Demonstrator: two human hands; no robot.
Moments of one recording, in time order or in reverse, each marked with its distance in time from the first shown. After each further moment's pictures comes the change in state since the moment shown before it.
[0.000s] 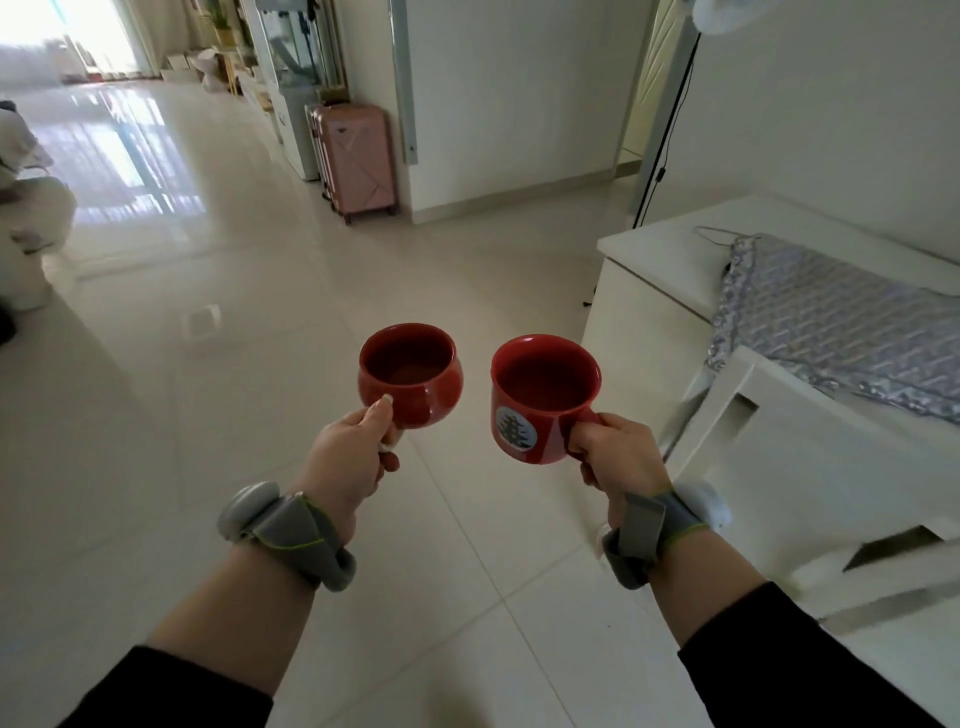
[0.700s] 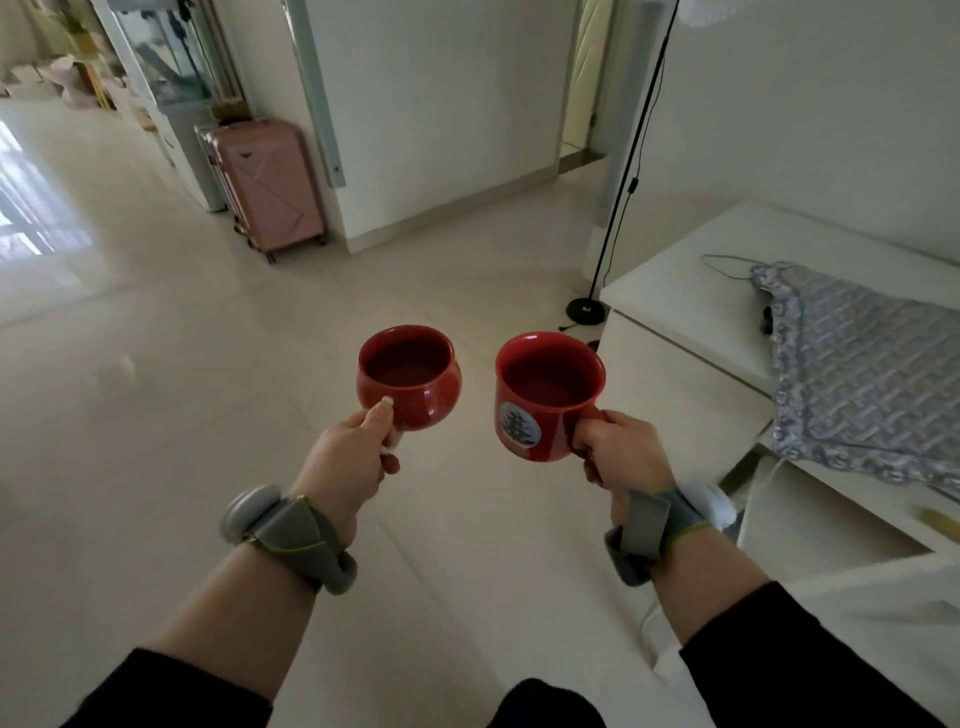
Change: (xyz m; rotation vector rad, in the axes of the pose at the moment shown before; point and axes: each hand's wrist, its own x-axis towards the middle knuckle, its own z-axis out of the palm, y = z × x) left_hand 0.391 0.148 0.033 0.102 -0.156 -0.032; right_hand 0.324 -0.123 0.154 0.040 0.201 0.077
